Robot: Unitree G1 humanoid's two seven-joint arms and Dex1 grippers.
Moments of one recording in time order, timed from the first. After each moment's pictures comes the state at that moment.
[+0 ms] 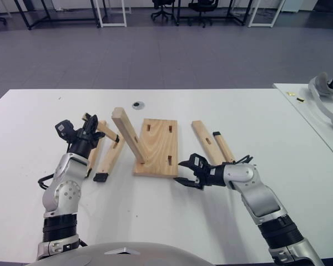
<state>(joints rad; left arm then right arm) -0.09 -0.02 0.19 -0.20 -0.56 0.32 -0.05 -0.04 -0.68 0.20 -0.16 0.19 0.33 0.97</state>
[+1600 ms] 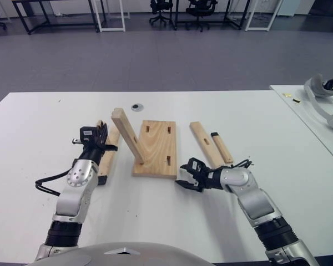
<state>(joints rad) -0.02 0.04 -0.07 -0.13 -0.03 0.18 0.05 -0.02 -0.66 0.24 -0.11 0.11 0.30 0.92</state>
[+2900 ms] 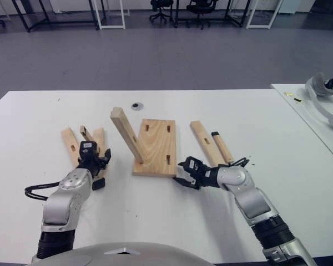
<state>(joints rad) 0.02 0.02 -0.01 -0.40 -0.03 0.86 0.03 -0.04 -0.65 0.26 -0.11 0.08 0.27 0.88</state>
